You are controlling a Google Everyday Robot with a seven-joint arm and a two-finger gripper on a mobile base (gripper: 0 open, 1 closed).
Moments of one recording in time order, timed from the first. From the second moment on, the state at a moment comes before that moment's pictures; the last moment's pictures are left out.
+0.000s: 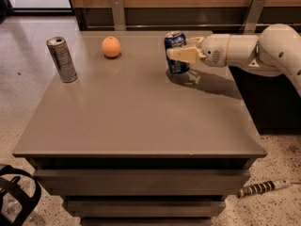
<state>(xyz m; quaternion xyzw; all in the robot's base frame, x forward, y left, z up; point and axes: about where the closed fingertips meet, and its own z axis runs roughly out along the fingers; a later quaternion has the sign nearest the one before) 0.687 -0.099 0.902 -0.38 0.67 0.35 0.53</state>
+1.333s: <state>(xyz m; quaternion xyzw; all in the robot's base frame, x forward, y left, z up) 0.677 -0.099 0.883 -0.38 0.60 0.37 0.59</state>
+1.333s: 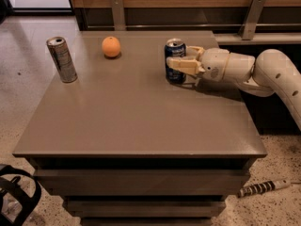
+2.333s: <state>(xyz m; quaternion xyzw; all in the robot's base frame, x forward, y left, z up) 0.676 -0.092 0.877 -0.38 0.60 0.38 0.59</state>
